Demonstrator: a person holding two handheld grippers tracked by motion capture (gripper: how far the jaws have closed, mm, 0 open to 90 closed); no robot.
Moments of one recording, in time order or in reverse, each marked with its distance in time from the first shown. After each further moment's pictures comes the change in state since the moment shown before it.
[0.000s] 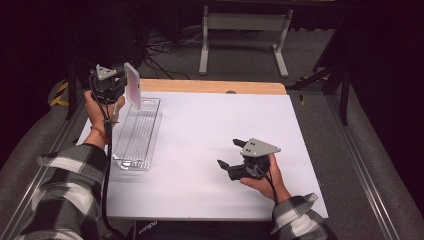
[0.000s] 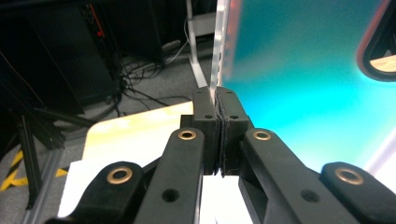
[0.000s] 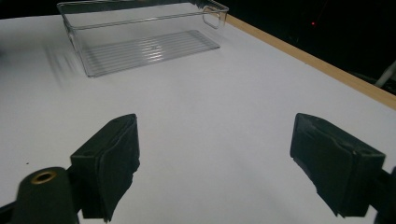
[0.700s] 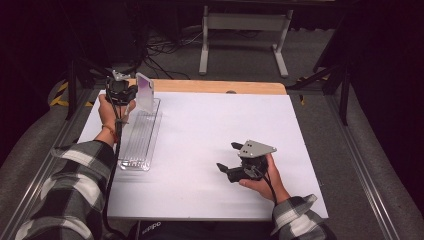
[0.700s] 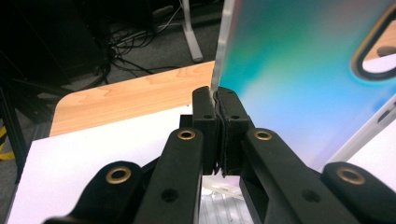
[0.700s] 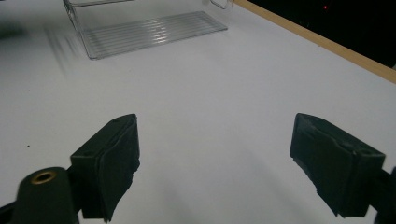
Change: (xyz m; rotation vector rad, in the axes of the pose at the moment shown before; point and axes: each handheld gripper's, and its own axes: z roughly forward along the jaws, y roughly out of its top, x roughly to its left) left arm -0.010 -0.016 0.042 0.126 -0.020 -0.009; right arm 0.000 -0.008 0.007 0.052 0.024 0.001
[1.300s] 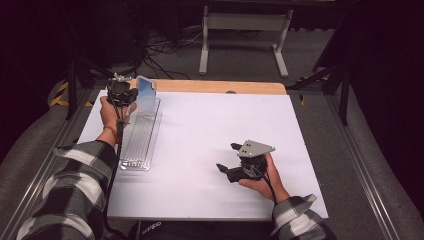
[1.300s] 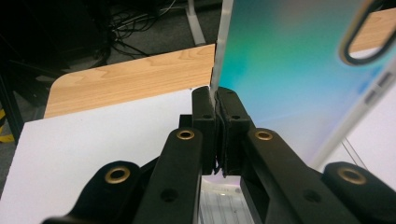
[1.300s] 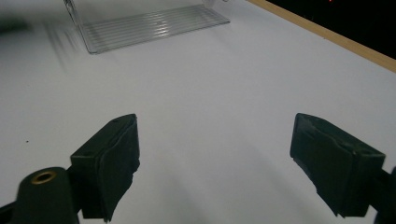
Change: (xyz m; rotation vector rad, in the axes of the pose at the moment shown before) left arm 0.002 -0.007 0.010 0.052 0.004 -0.034; right arm -0.001 -0.002 0.004 0.020 0.011 0.010
